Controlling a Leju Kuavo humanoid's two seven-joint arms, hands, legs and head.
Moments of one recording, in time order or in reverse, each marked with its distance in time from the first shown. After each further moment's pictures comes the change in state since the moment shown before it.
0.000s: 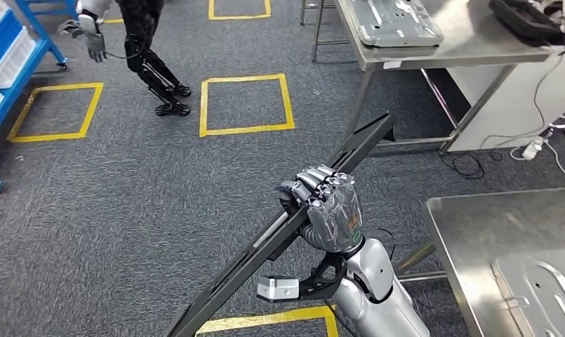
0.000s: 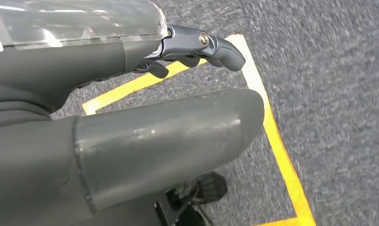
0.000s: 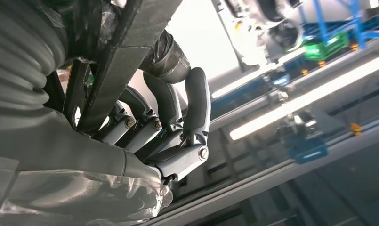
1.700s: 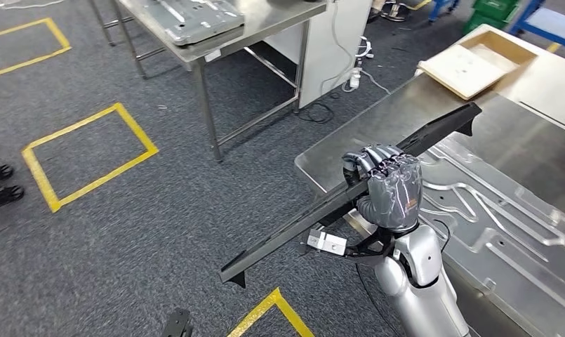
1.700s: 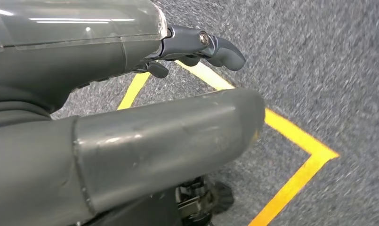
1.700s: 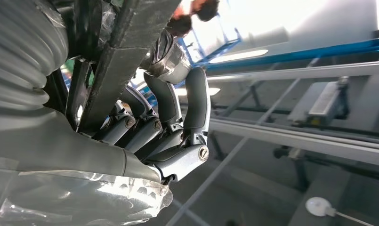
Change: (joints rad) left arm 0.022 0.013 0.013 0.000 0.011 0.003 0.009; right arm -0.001 -0.080 -0.231 -0.017 0.071 0.000 0.045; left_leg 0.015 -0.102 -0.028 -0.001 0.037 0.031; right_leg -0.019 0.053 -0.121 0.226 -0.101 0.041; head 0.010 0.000
